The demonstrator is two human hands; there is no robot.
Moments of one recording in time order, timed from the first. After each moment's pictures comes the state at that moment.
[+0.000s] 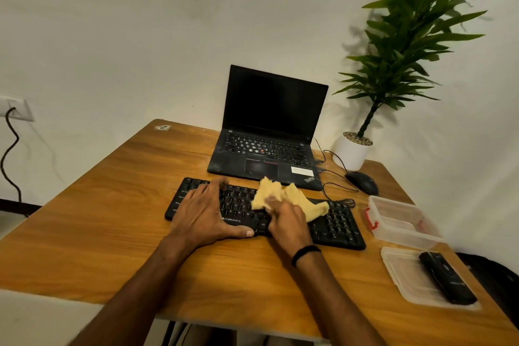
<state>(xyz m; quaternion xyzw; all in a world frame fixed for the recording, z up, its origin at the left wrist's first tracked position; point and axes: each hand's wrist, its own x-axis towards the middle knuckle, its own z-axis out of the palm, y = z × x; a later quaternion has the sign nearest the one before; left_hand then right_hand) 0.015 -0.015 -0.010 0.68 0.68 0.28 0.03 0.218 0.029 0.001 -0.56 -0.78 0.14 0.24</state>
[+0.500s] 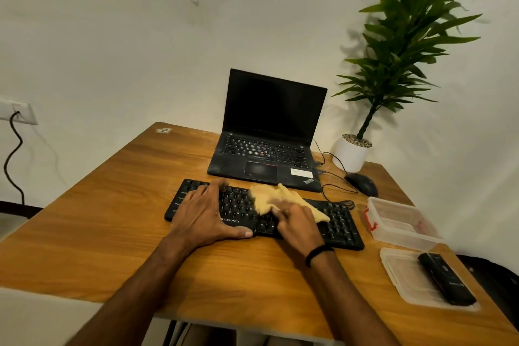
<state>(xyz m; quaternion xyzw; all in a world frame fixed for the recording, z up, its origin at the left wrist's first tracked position) 0.016 -0.015 -0.009 0.68 0.68 0.27 0.03 0.239 0.034 0.009 -0.54 -0.79 0.19 0.23</state>
